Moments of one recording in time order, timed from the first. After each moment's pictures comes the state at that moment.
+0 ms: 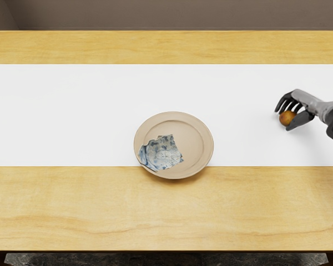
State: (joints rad) left arm -0.01 0.00 -0.16 -0.07 0.06 -0.02 0.28; right arm 0.88 -0.69 0.28 0.98 -1.09 -0.02 -0.05
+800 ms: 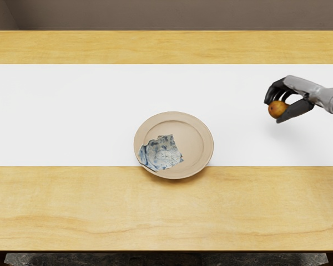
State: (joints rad) left arm -0.01 0.00 -0.16 -0.07 0.06 -0.02 0.28; right arm 0.88 -0.90 0.40 1.35 -1.05 0.11 -0.05
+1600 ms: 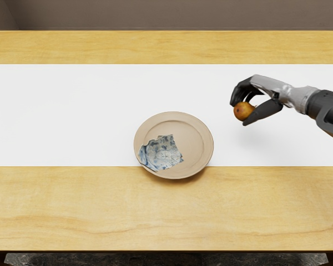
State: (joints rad) left arm -0.01 0.00 -0.16 -0.07 0.06 -0.02 0.28; right arm 0.88 -0.84 0.45 1.48 -0.99 0.14 -0.05
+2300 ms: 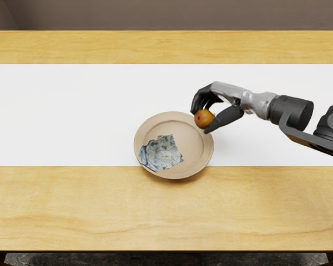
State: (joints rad) left arm -0.01 0.00 -0.16 -0.07 0.06 -0.02 0.28; right arm 0.88 -0.67 0.48 1.48 -0.96 0.18 -0.06
